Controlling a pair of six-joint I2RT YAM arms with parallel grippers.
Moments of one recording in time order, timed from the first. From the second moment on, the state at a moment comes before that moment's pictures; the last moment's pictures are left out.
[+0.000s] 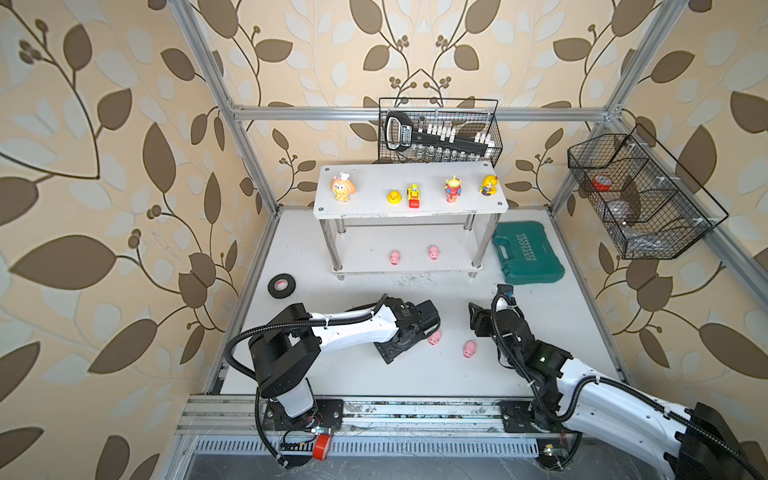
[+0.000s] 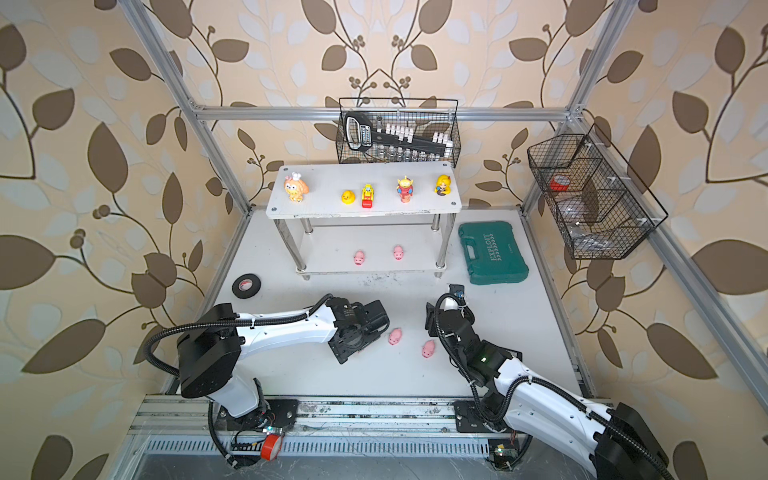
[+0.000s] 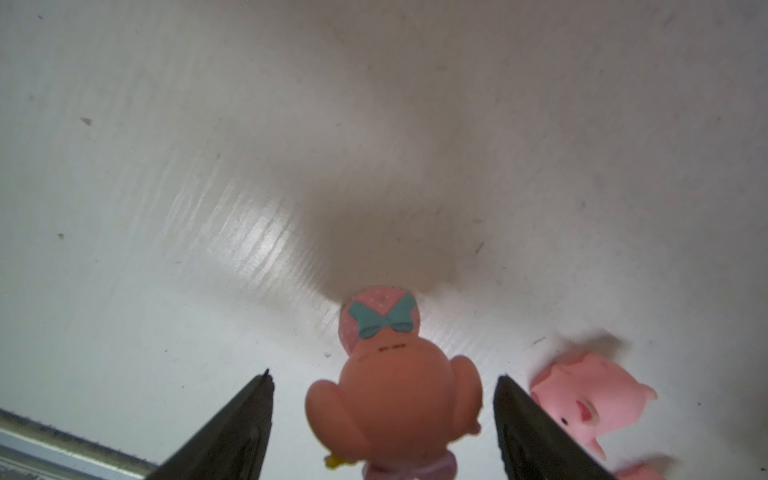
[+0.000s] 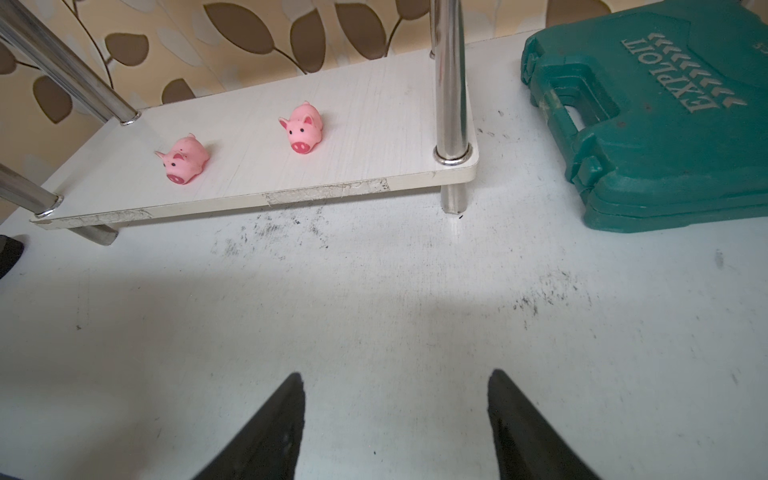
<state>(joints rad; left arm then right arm) -1.04 1.65 1.06 -0.86 -0.15 -1.68 0.73 0.82 0.31 -0.03 0.53 0.55</state>
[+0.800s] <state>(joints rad) -1.04 1.69 1.07 -0.83 -0.14 -1.63 0.73 0.82 0.31 -0.03 0.53 0.55</state>
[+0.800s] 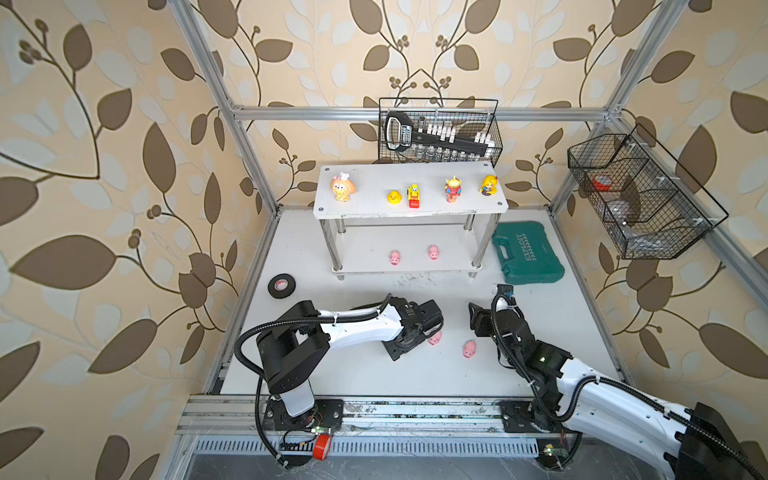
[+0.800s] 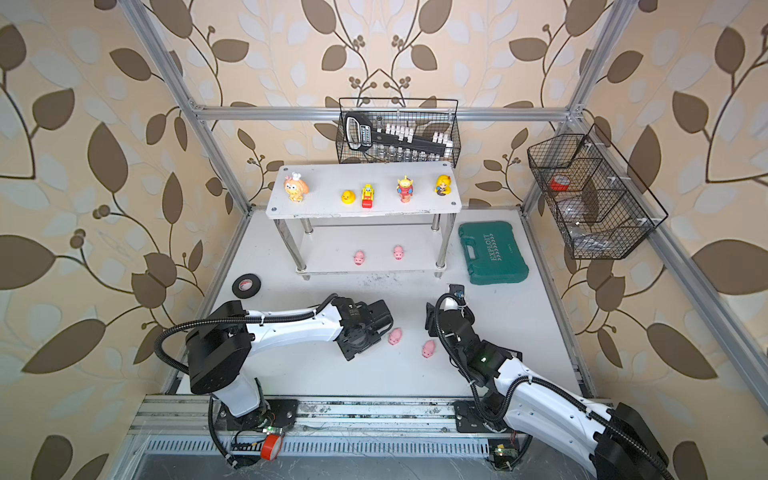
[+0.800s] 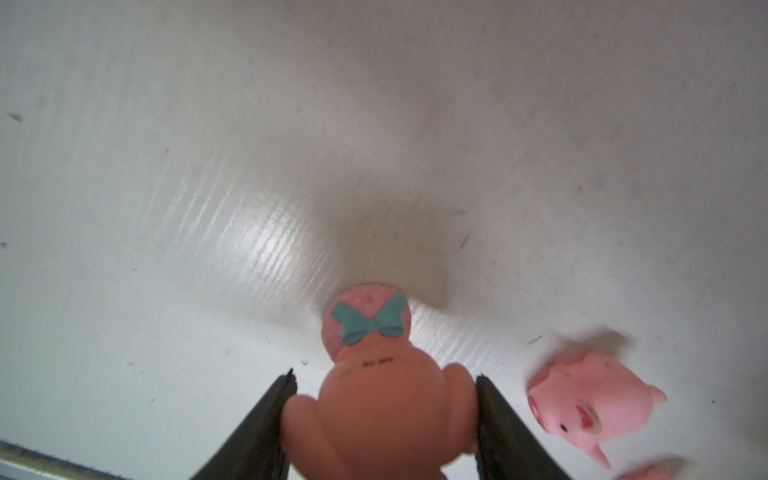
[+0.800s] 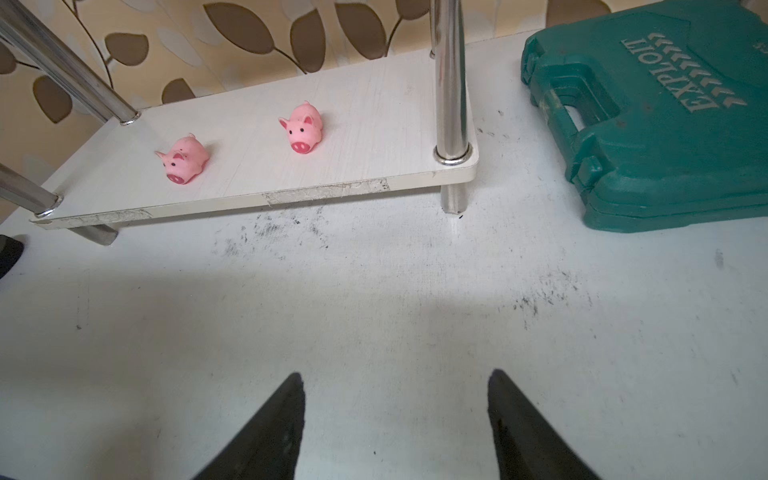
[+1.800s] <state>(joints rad) -0.32 1.61 1.32 -0.78 0.20 -0.54 0.73 0.82 0.31 -0.03 0.53 0.55</state>
